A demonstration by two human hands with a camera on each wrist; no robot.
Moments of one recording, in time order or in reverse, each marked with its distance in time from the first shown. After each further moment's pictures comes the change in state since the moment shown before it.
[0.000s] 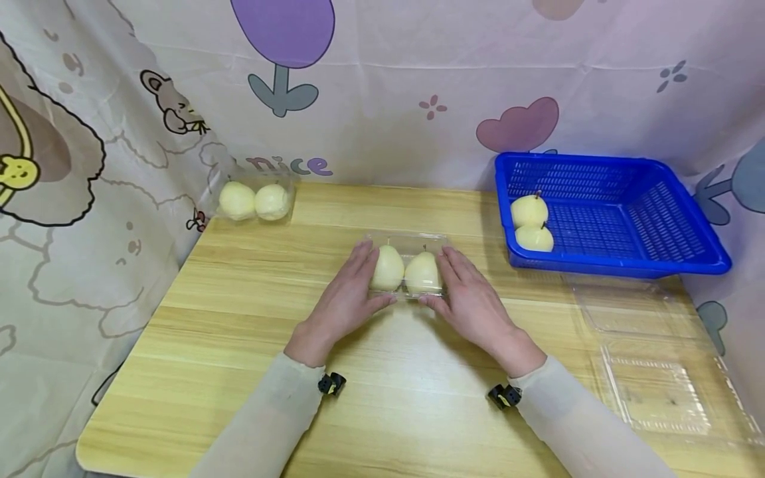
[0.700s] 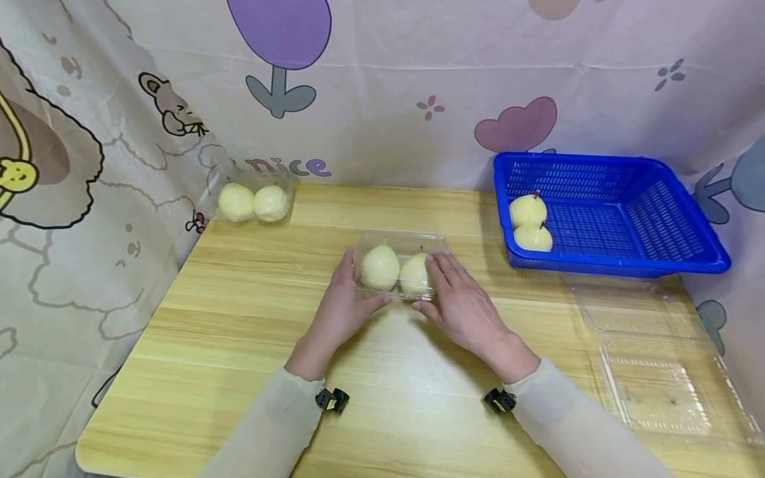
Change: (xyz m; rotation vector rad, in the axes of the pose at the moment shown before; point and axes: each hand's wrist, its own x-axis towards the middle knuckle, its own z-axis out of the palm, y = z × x) left_hand -0.008 0.001 0.012 -0.317 0.105 -0.294; right_hand -0.003 -0.007 0.006 -0.049 0.066 -0.124
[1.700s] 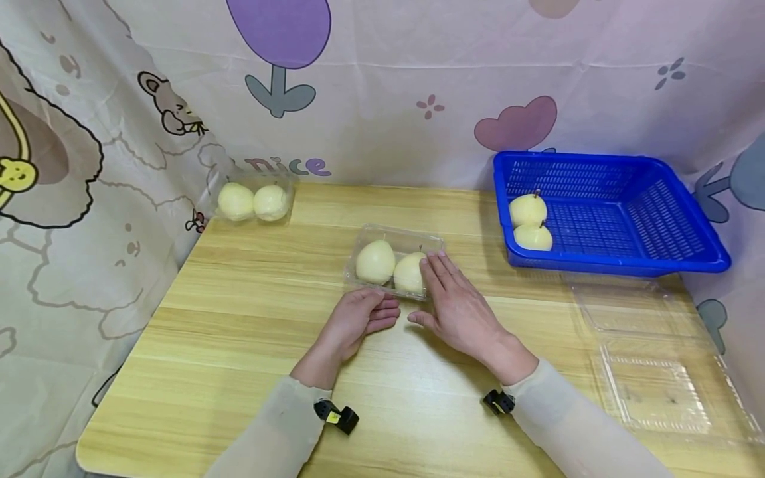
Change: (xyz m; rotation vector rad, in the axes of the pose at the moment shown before) left_hand -0.011 0.000 0.025 -0.854 -0.257 -0.318; right_hand -0.001 -0.006 0.003 -0.031 -0.078 -0.015
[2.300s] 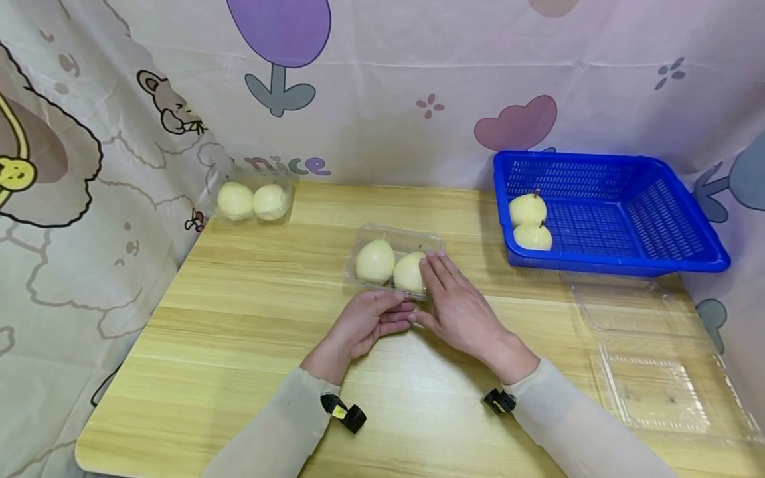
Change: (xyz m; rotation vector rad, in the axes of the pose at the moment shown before) left_hand 0.009 -0.003 0.011 -0.205 -0.134 -0.078; right_hand -0.001 0.002 0.000 -0.016 0.025 -0.036
